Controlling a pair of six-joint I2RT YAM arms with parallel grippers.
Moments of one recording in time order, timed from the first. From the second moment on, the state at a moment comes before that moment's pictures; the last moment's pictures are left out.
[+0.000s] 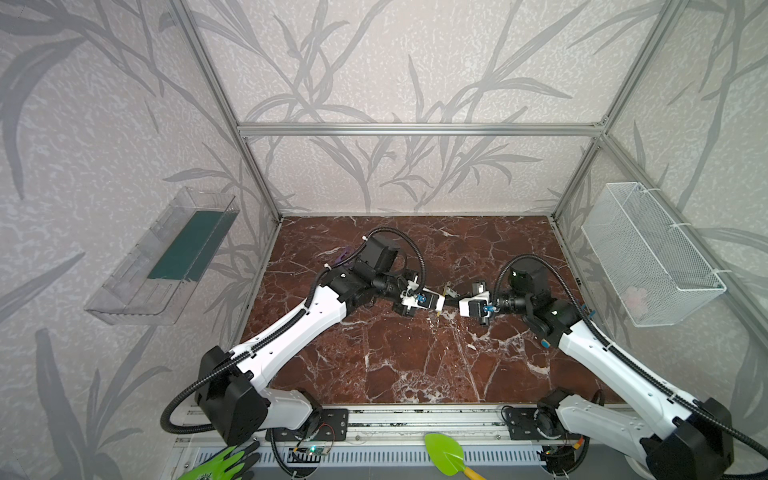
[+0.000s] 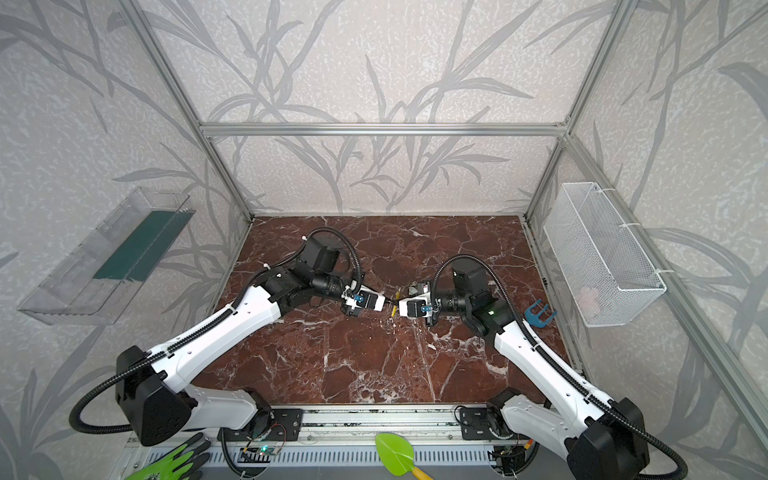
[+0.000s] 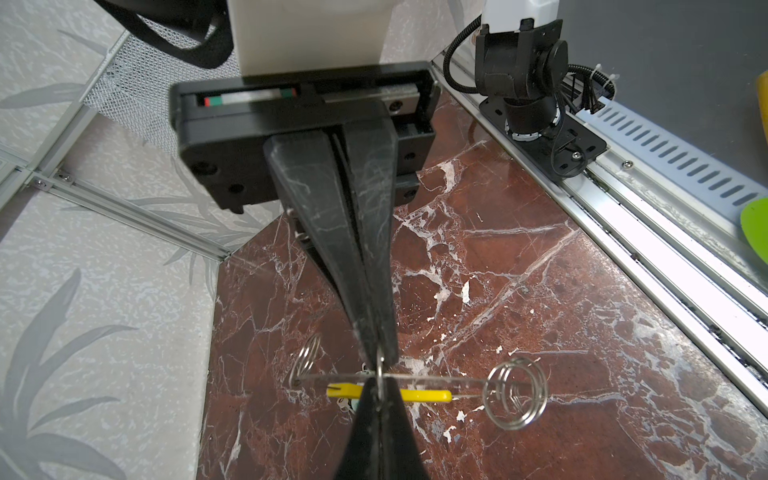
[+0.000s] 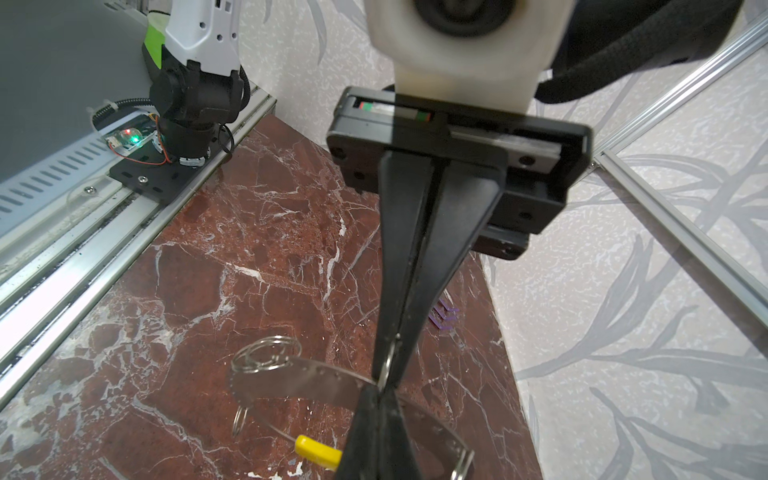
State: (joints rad) left arm -0.67 1.36 1.22 -0.54 0.77 1.16; right arm 0.50 1.06 0.82 -0.18 -0.90 -0.98
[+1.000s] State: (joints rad) left arm -0.65 1.27 1.07 -0.34 0.71 0.93; right arm 0.50 1.05 0.77 -0.09 -0.87 -0.83
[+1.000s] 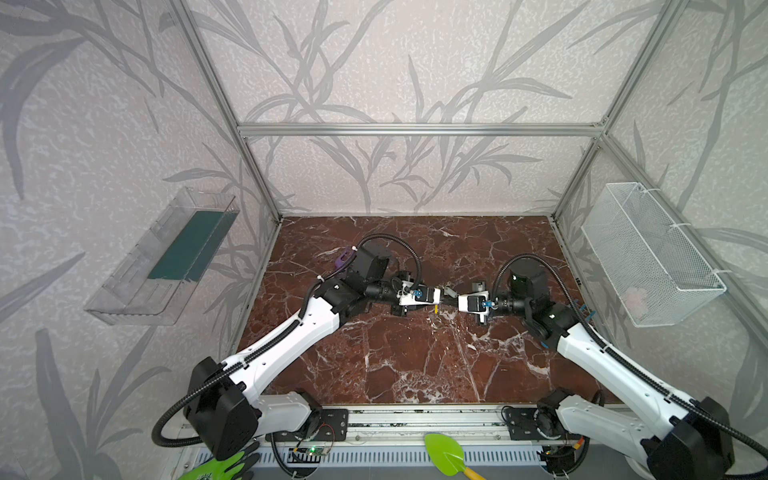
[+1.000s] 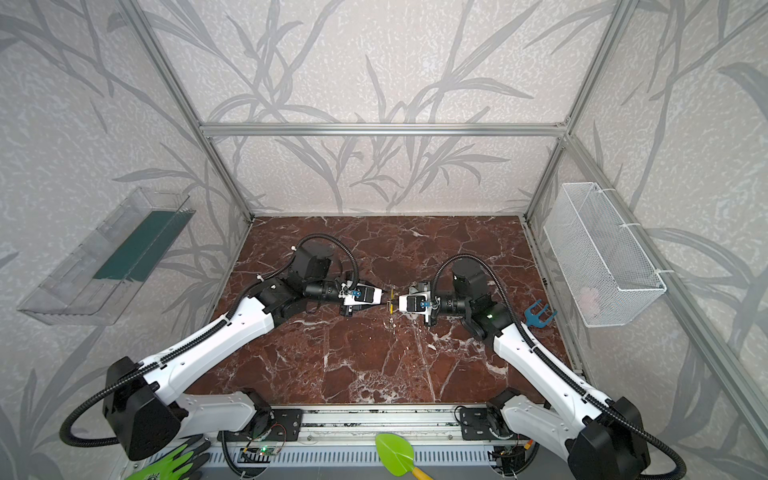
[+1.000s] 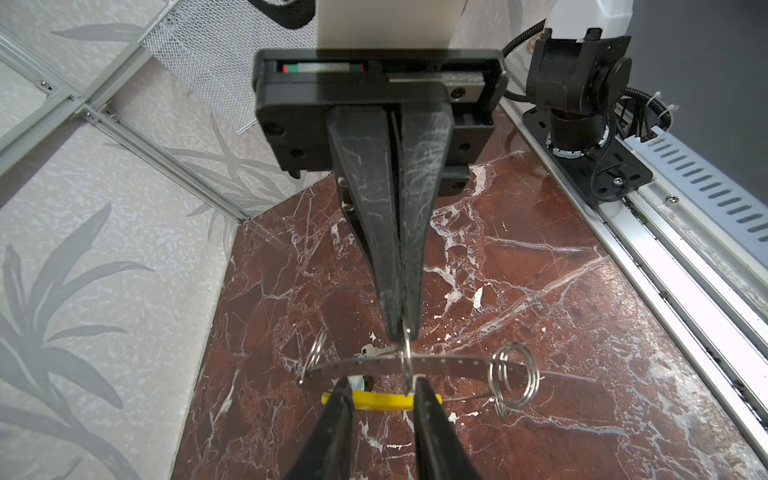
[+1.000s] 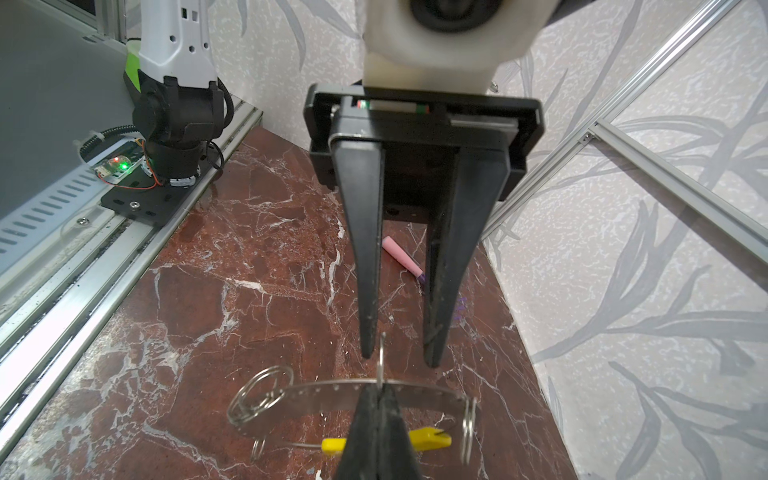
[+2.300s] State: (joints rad) left arm -0.65 1.30 1.06 -0.32 0.70 0.85; right arm 0.51 1.05 0.75 -0.05 -0.79 -0.89
